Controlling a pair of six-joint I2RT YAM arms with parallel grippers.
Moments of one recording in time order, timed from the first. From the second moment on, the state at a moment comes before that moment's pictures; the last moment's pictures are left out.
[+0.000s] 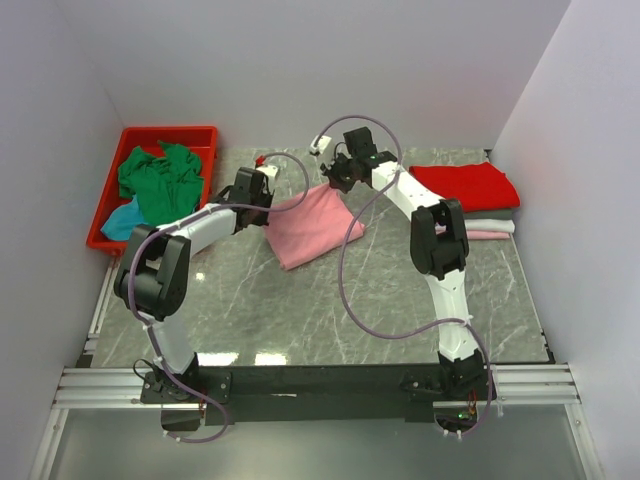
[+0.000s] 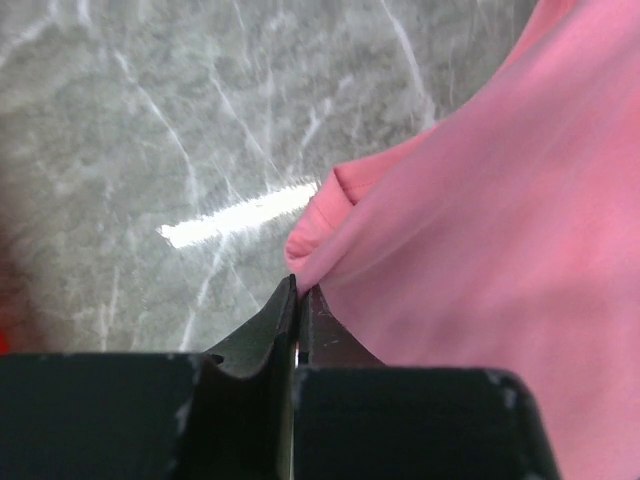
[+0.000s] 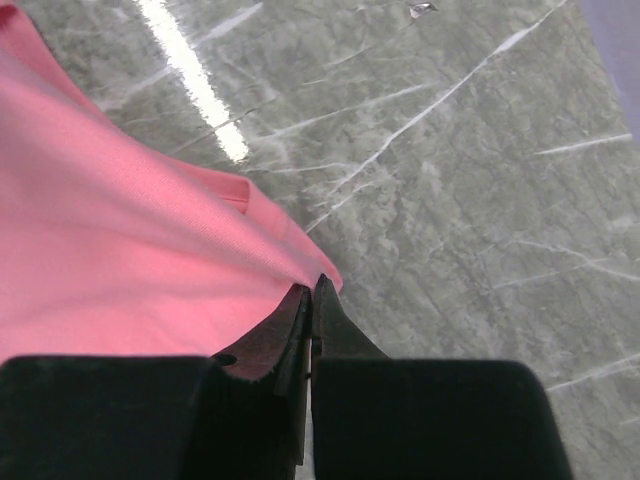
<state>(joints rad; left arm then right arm) -0.36 1.81 1.20 -0.15 -0.09 -0.01 0.39 2.31 2.01 -0.50 -0.35 -0.60</state>
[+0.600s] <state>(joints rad) -0.35 1.87 1.27 -0.11 -0.16 -0.01 0.42 2.38 2.03 -0.39 -0.22 -0.56</state>
